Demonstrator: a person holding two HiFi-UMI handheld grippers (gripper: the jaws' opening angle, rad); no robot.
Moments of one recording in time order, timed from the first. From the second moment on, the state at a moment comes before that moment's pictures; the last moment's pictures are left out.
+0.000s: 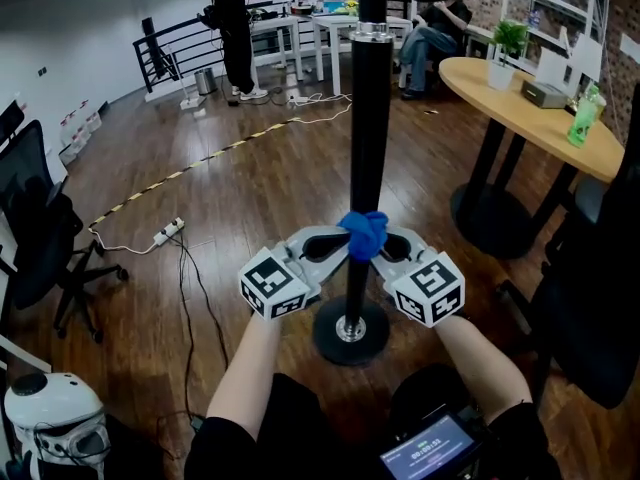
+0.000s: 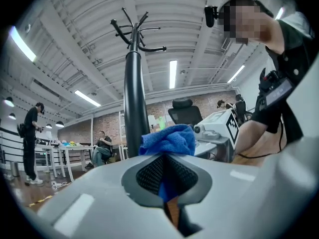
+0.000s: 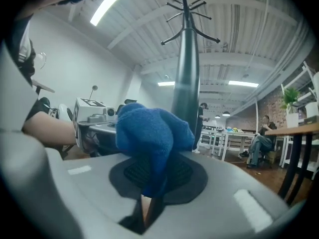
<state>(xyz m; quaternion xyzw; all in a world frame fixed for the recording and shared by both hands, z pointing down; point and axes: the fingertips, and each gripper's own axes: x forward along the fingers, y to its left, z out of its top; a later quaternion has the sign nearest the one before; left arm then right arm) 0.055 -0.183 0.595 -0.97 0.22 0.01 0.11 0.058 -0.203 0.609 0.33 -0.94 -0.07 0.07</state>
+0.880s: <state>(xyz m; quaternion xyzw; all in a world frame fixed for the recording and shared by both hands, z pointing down) 0.039 -0.193 0.406 -0.95 0.25 0.05 0.21 0.070 -0.199 0.363 0.34 -0.93 -0.16 -0.06</state>
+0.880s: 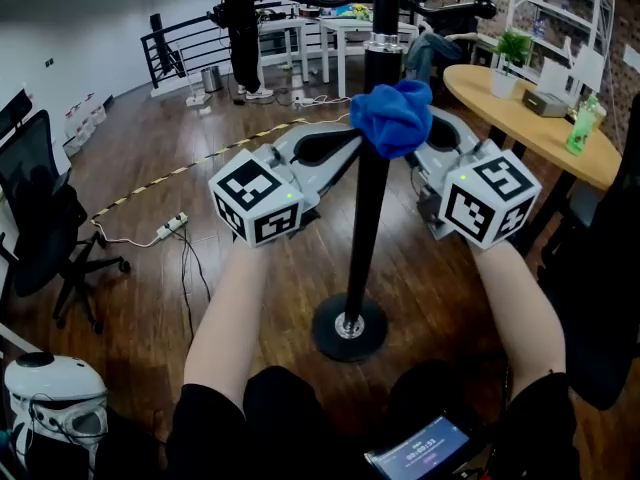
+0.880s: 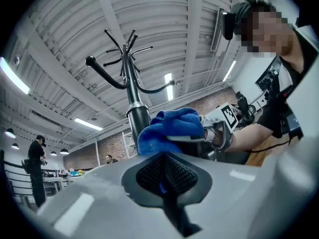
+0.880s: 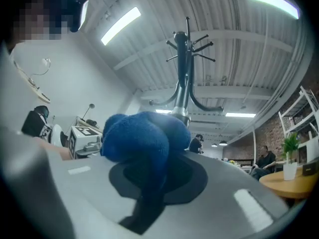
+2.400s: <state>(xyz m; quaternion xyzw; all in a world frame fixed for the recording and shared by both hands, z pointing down) 0.065 -0.177 0.456 -0.96 0.22 0.06 0.17 0.103 -0.249 0.354 0.41 -0.89 -0.19 -0.07</state>
